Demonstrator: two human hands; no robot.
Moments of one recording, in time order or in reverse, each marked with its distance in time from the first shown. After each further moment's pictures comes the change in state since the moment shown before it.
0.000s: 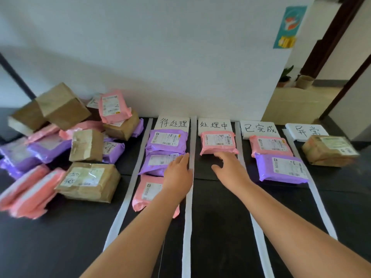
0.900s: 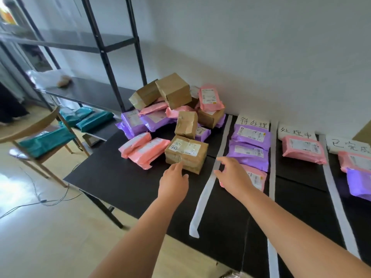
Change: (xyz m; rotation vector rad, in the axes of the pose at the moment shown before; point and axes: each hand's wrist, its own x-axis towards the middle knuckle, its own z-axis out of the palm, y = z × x) left_hand -0.195 -0.244 -0.133 -0.107 0.230 -0.333; right_hand -0.131 -0.219 0.169 -0.012 -0.129 -0.262
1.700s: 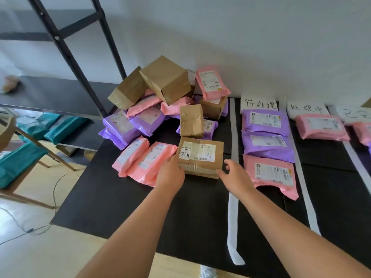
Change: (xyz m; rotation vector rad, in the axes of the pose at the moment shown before) left_hand 0.172 -0.089 -0.032 0.124 -0.196 0.140; right_hand 0.096 -0.044 0.106 0.113 -0.053 0.393
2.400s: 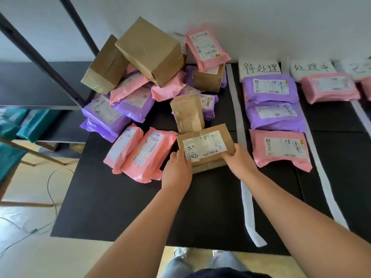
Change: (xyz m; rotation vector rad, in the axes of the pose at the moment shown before) left_hand 0.028 -0.029 0.030 0.044 -0.088 0.031; right_hand 0.046 0.005 0.042 0.171 0.023 0.261
